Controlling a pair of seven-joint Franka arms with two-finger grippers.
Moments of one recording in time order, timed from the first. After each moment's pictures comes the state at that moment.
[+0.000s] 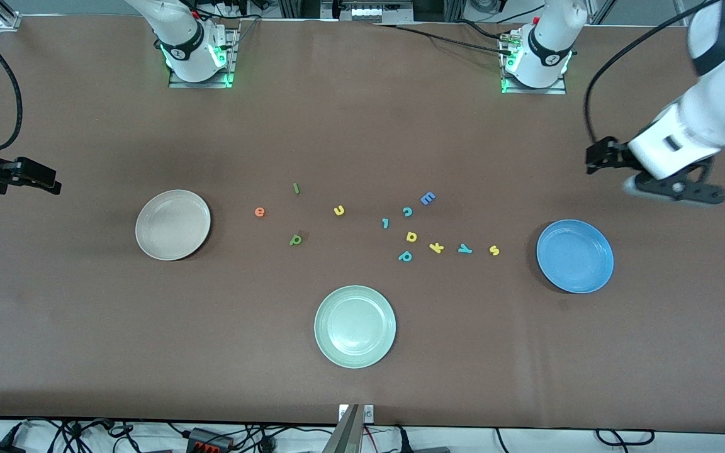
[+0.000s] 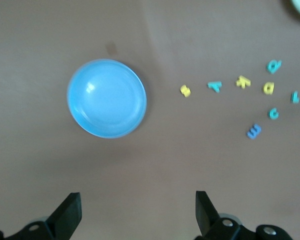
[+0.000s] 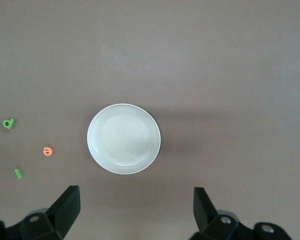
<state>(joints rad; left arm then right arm) -0.09 0.10 -0.06 -1.65 0.00 1.59 0.05 0.03 0.16 -0.10 -1.51 0.00 1.63 -0.08</state>
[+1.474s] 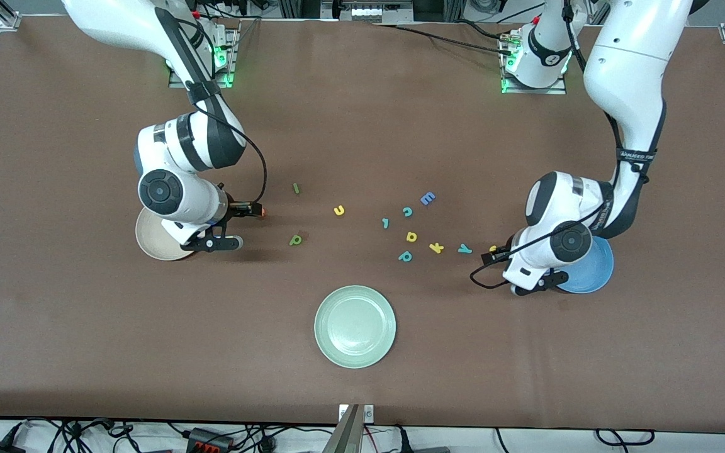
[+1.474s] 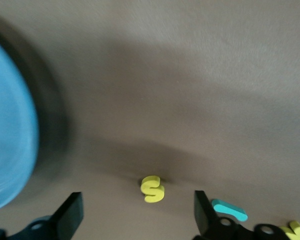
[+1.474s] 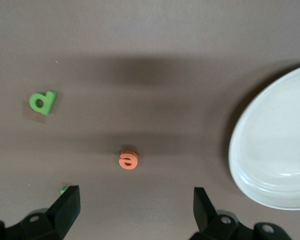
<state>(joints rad) -0.16 0.66 -0.10 -1.72 0.00 2.18 -0.56 0.44 0.45 -0.08 -1.85 0.14 2.05 0.26</state>
